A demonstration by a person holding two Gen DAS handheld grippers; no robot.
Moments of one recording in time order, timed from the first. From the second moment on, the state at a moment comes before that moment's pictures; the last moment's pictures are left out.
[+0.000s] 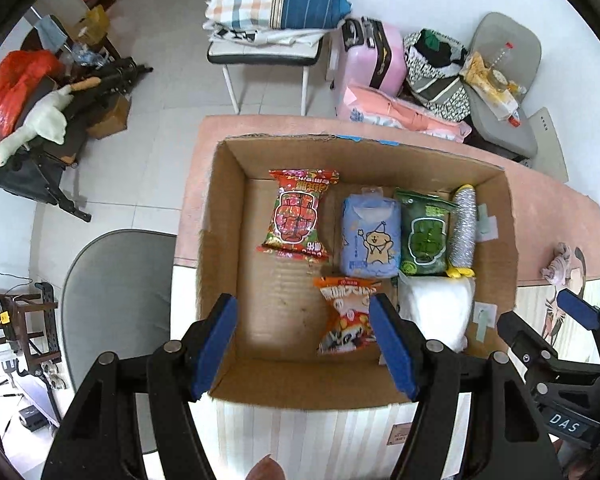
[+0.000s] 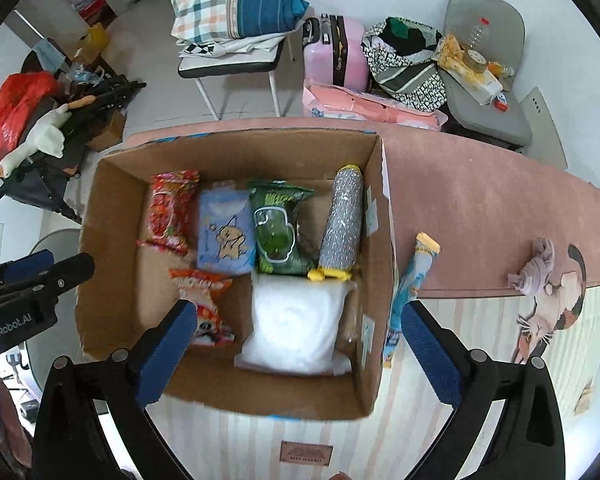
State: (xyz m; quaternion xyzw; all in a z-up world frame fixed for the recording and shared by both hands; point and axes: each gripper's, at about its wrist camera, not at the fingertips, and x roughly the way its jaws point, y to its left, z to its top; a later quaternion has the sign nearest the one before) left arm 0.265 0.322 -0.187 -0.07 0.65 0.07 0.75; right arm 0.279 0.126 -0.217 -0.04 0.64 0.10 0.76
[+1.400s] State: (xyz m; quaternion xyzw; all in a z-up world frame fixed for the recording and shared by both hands) left arm 0.420 -0.044 -0.337 0.22 0.79 -0.11 0.57; right arm 0.338 -0.275 -0.274 0.16 0.67 -0.05 0.72
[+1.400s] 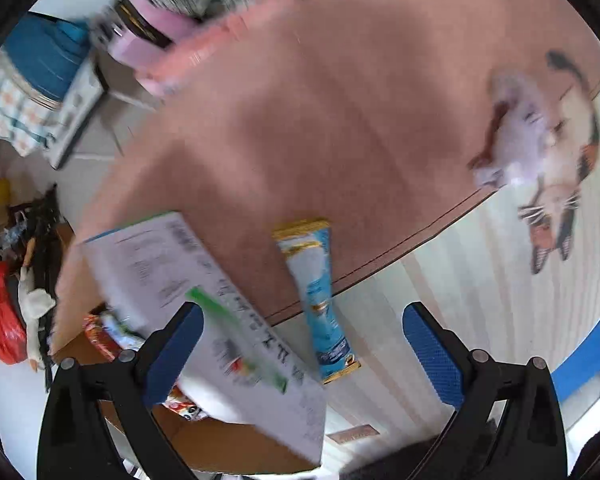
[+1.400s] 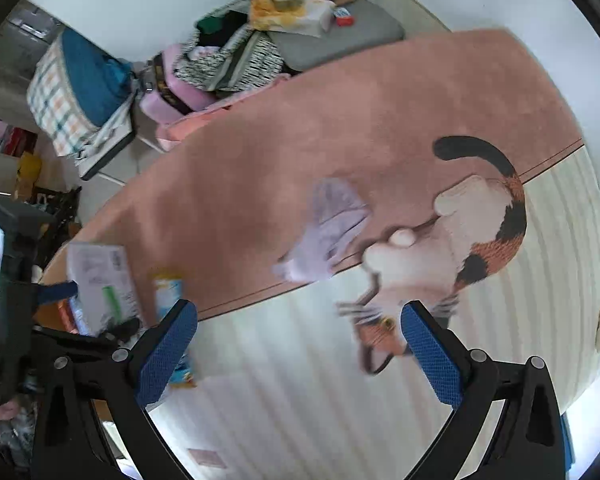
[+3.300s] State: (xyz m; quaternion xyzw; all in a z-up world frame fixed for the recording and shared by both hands) left arm 0.247 -0.048 -0.374 0.12 0.77 -0.07 0.62; right arm 0.300 -0.236 -0.403 0.06 0.74 -0.01 0.67
